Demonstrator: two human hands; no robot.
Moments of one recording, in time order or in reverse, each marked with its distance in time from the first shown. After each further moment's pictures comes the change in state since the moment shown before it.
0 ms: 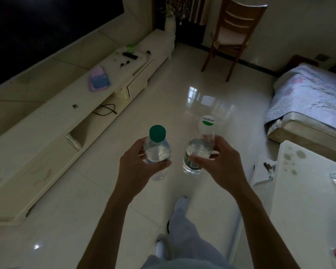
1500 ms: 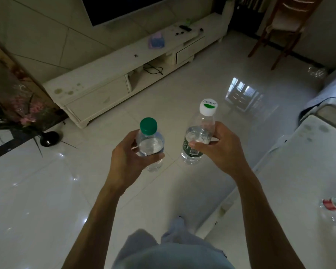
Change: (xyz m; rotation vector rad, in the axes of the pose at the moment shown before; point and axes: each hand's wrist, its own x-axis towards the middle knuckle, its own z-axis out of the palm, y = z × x) left_hand -0.551 0.014 0.023 -0.005 0.312 -0.176; right_hand -0.450 0.037 -0.082 0.079 -0.296 -0.116
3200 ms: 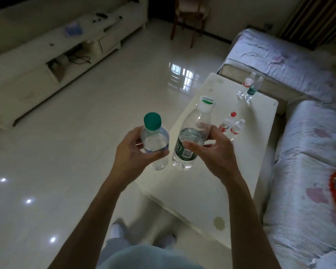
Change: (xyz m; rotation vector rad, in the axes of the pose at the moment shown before) left_hand -0.362 0.116 0.248 -0.076 -0.398 0.110; right_hand -0.395 0.125 -0.276 0.020 0.297 0.096
